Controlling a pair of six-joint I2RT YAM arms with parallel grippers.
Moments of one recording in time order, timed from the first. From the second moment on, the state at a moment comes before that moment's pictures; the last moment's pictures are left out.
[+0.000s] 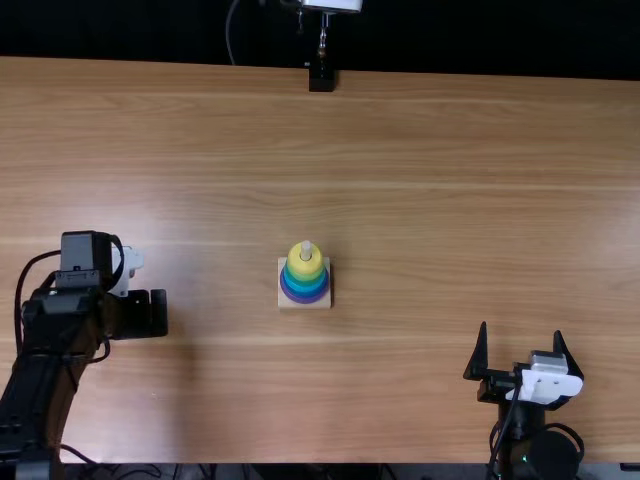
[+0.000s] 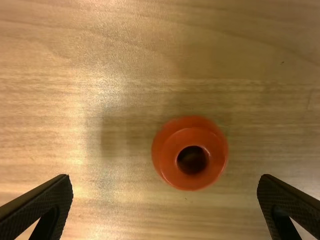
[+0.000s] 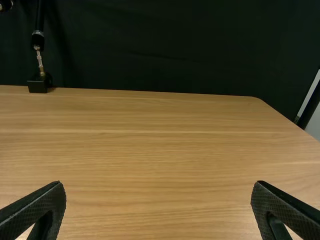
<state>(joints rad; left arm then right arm) 0.08 1.49 0.86 -0.67 0.02 -0.03 0.01 0.01 0.03 -0.08 0.15 -0.12</state>
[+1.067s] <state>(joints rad) 0.04 1.58 0.86 -0.66 0.00 0.00 0.01 0.01 0.03 -0.08 0.15 -0.12</state>
